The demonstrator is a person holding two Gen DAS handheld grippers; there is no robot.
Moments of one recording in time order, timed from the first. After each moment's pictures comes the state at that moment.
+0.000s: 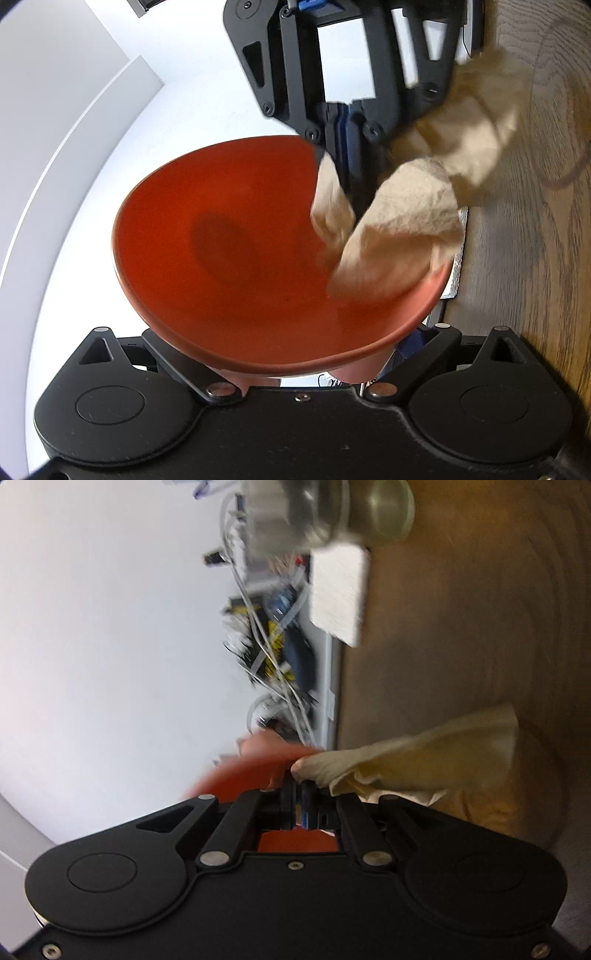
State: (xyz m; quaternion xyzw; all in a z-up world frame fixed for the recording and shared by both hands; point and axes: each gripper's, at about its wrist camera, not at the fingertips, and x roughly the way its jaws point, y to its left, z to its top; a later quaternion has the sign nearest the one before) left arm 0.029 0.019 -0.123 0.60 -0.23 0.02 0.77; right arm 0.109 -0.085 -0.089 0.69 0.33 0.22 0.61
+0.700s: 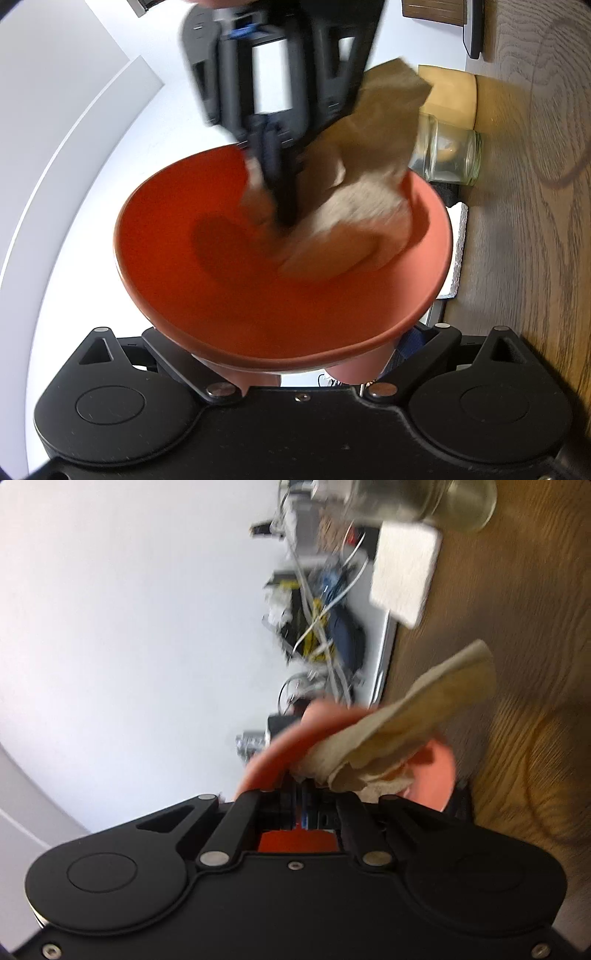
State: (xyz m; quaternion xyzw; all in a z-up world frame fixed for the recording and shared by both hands) left arm 0.029 0.020 -0.123 0.60 -0.23 0.02 0.77; right arm 0.119 -0.096 -0.050 0.67 0.29 0.24 0.64
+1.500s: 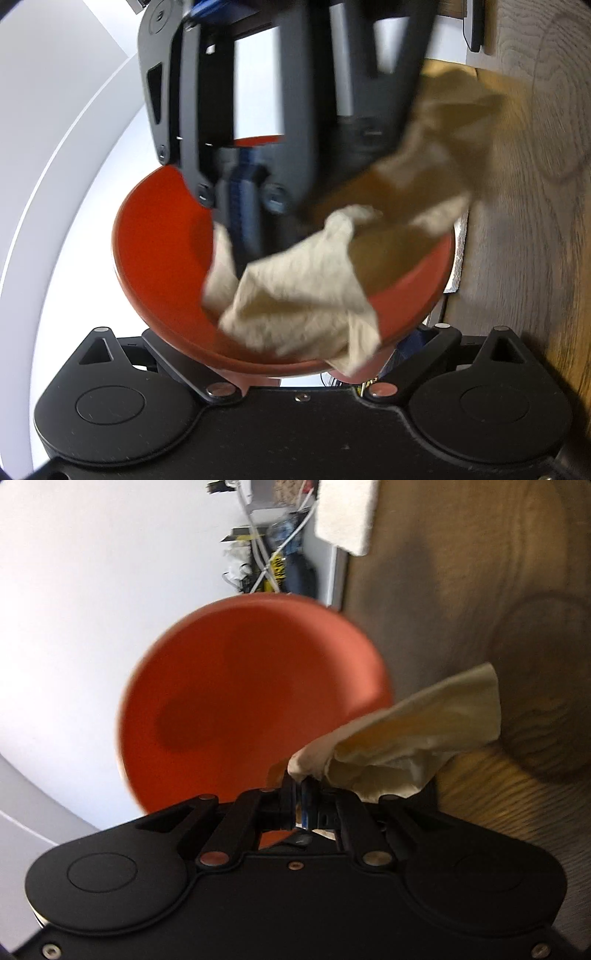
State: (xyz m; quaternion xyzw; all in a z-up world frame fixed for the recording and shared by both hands) left arm 0.031 0.015 -0.124 0.60 -0.22 0.03 0.77; right arm 0.105 -0.052 -0.076 0.65 0.35 0.28 0.61
